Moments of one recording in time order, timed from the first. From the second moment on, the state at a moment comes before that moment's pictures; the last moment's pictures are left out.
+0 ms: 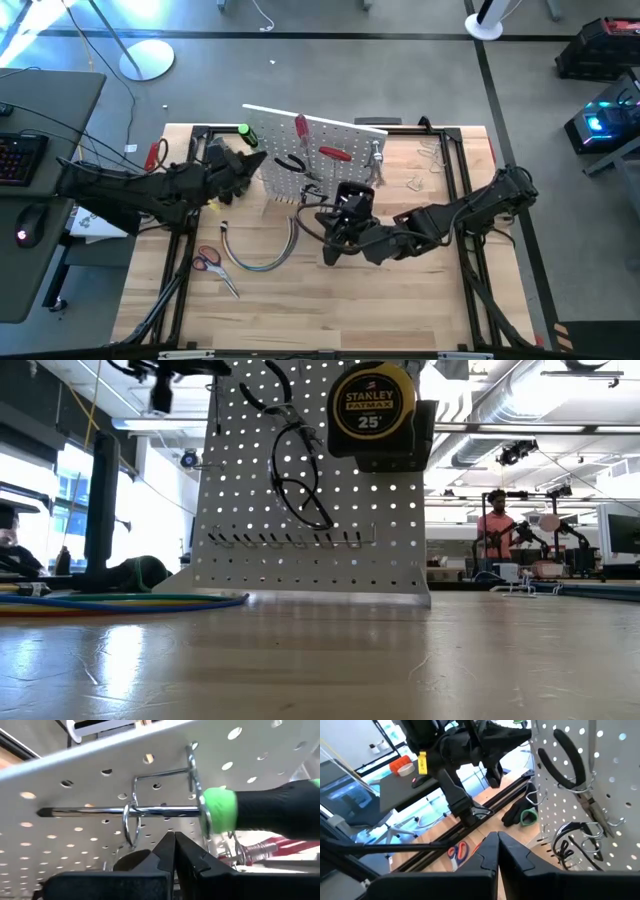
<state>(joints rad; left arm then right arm) -0.11 0.84 0.66 0.18 -0.78 -1.35 0.43 1.68 1.61 -0.37 0.81 0.73</state>
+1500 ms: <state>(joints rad) -0.14 1.01 0.66 0.18 -0.69 -1.19 0.44 1.68 1.61 -0.40 0.79 0.67</state>
